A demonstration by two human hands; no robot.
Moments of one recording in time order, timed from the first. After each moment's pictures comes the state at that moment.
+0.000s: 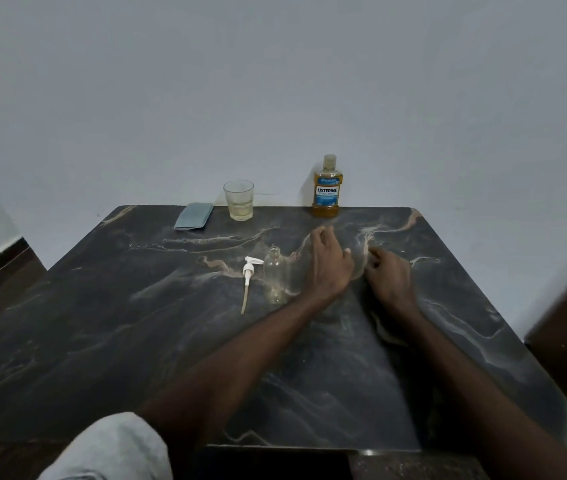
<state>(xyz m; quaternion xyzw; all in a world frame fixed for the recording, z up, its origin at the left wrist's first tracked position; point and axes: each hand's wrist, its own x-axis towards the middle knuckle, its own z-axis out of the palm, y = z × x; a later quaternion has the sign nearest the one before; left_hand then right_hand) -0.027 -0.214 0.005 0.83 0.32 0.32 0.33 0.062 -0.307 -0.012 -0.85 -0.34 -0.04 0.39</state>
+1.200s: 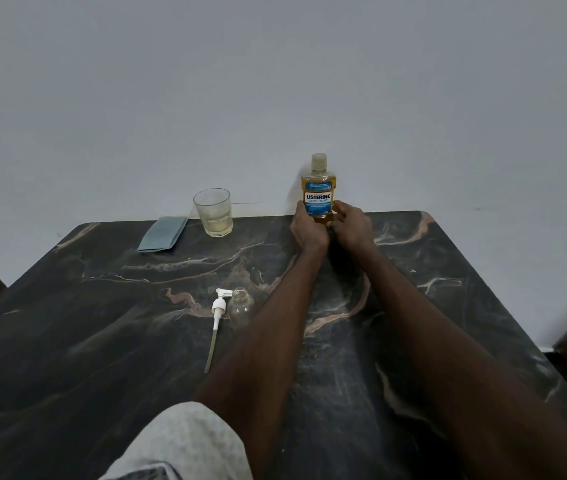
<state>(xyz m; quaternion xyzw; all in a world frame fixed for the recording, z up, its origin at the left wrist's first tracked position) 0.114 -0.080 -0.010 0.65 0.41 0.43 0.47 0.178 -0.138 -0.002 -0.81 -0.37 0.07 0.46</state>
